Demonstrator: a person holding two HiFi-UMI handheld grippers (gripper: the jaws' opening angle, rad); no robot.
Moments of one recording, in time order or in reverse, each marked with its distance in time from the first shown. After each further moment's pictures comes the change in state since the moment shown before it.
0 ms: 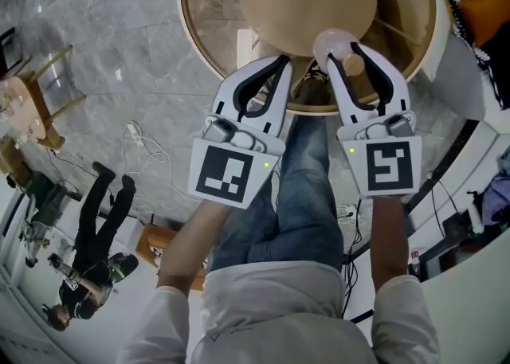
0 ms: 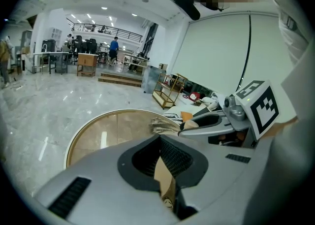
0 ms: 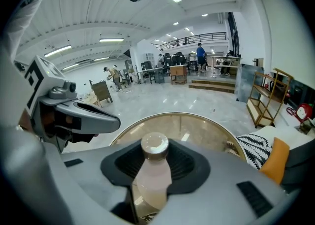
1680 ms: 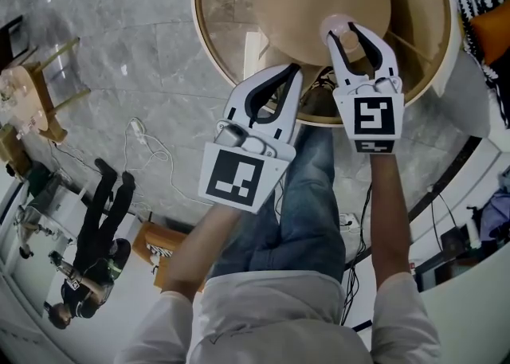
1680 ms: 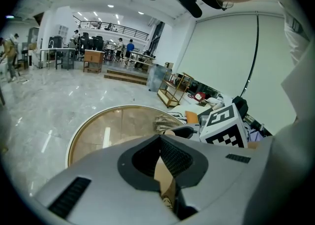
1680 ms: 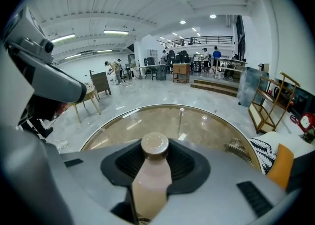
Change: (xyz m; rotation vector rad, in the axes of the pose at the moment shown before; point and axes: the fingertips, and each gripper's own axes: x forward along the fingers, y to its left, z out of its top) left arm 0.004 0.016 -0.012 -0.061 0.014 0.042; right arm 0.086 -0.016 -0.033 -0.092 0.016 -0.028
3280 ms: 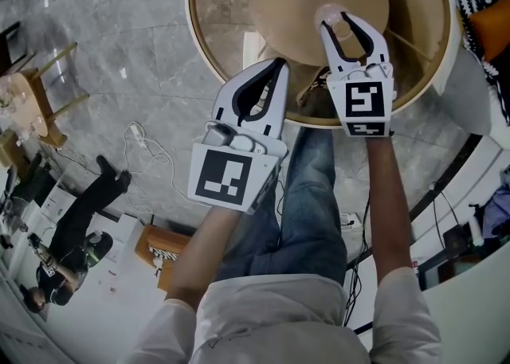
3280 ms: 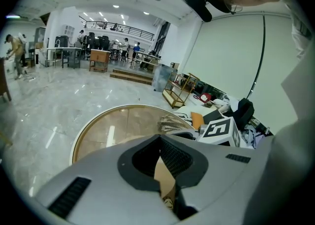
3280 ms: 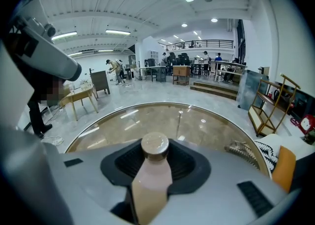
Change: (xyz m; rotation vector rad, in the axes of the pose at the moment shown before) left arm 0.002 0.017 0.002 -0.041 -0.003 0.054; right arm 0.027 -0.008 -0.014 -0.024 -0.028 -0.021
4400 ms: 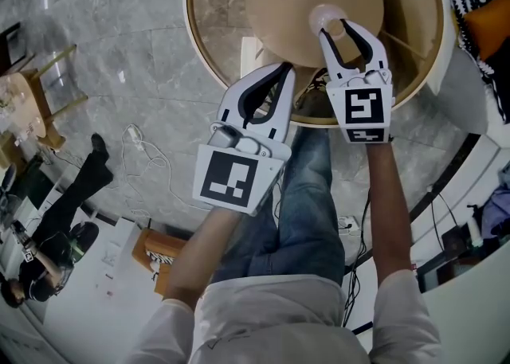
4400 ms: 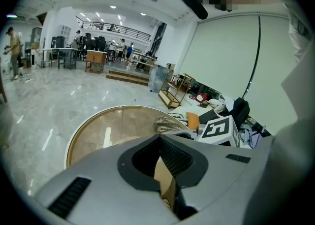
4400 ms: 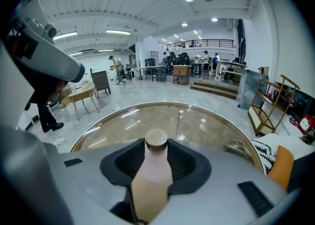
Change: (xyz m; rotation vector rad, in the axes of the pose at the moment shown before) left arm -0.001 -0.022 -0.002 0.024 -0.012 -0.038; right arm -0.018 0.001 -0.004 -0.003 0.007 0.004
